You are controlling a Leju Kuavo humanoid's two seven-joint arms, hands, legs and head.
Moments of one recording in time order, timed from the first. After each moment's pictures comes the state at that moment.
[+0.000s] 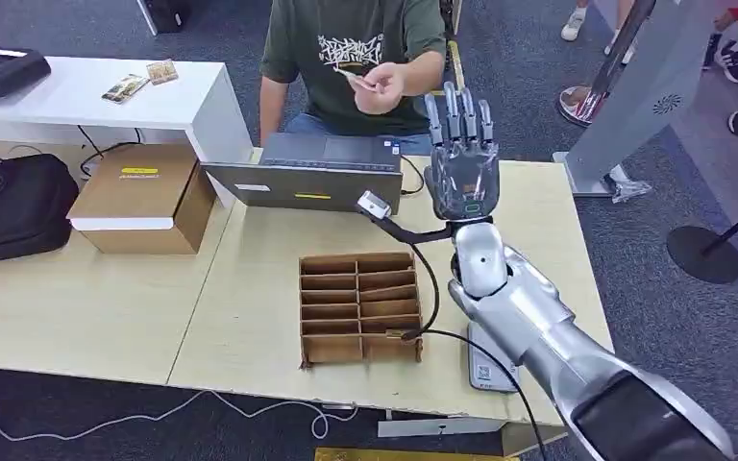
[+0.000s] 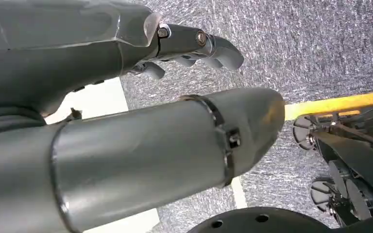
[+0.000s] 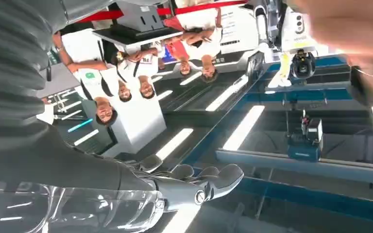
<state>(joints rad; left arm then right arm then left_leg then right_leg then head) -0.09 0.08 -1.54 -0.07 1.35 -0.15 -0.09 -0.81 -0.11 0.76 -0.79 1.57 -0.68 0.54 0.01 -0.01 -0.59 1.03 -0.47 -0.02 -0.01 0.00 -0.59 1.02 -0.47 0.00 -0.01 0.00</state>
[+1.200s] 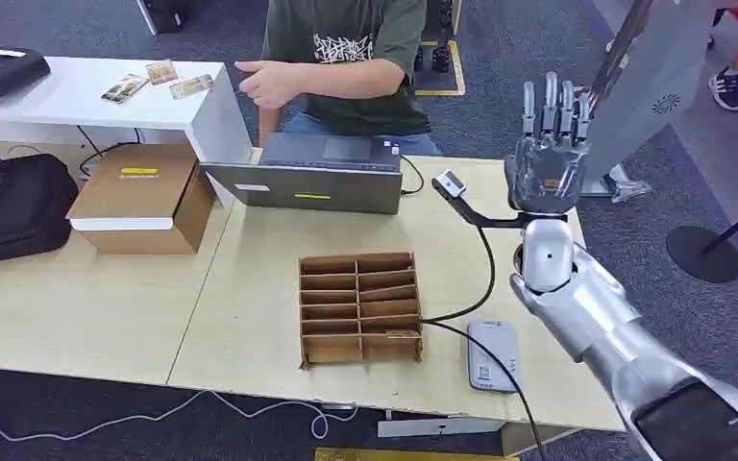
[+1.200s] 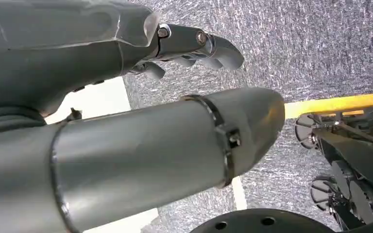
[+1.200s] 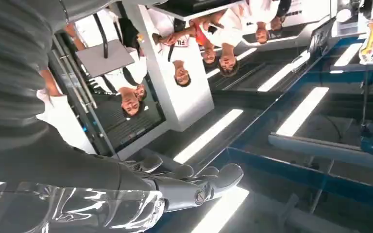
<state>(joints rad) -0.08 0.08 -1.54 -0.07 1.38 -0.15 -0.09 -0.78 -0.34 0.73 -0.89 1.57 -0.68 0.70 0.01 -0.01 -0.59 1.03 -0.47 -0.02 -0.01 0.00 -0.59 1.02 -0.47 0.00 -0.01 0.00</state>
